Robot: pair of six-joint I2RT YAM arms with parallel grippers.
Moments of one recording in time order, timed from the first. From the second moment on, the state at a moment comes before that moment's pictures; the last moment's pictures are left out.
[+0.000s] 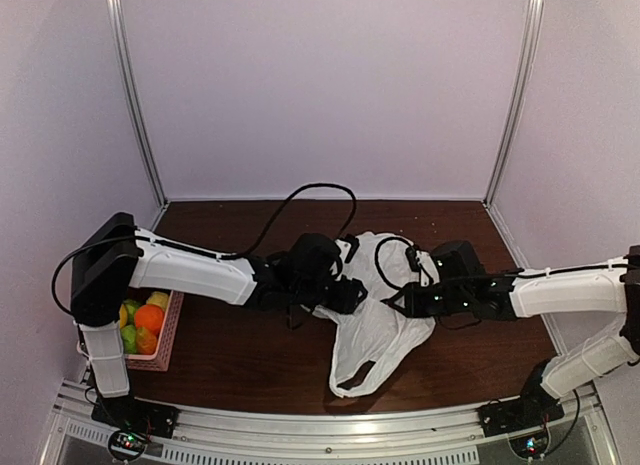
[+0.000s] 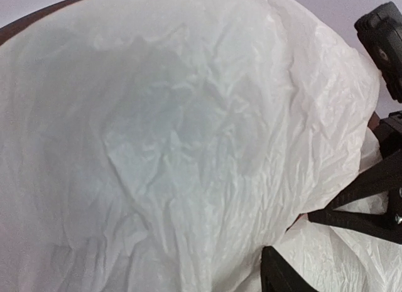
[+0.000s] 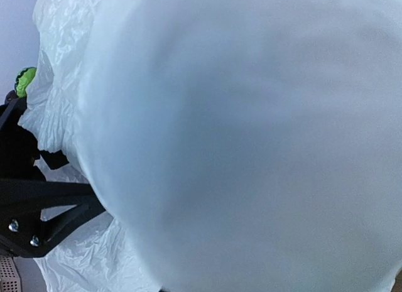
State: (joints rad) left arm -1.07 1.93 1.24 0.06 -0.10 -0.44; right arm 0.74 1.33 0.62 0.01 -0.11 0.64
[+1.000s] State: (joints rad) left arm -1.02 1.96 1.36 0.11 -0.09 -0.33; right arm 0.73 1.50 0.95 -0.23 0.28 0.46
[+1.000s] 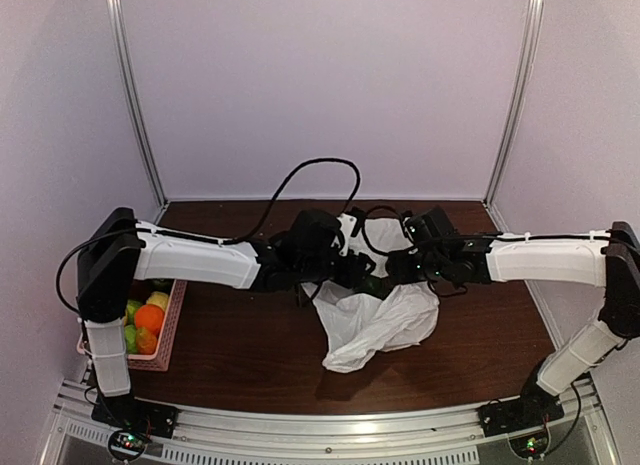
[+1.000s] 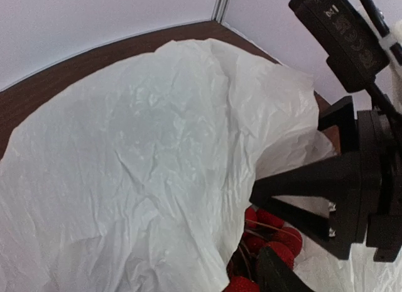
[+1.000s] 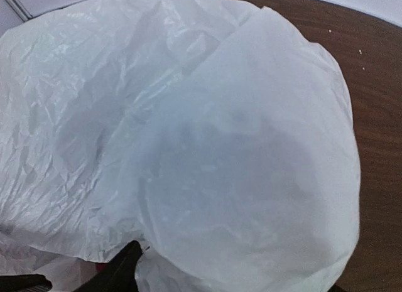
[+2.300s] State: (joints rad) left arm -0.97 2.27 1.61 0.07 -0.06 -0.30; right arm 0.70 1.55 0.95 -0.19 0.21 0.53
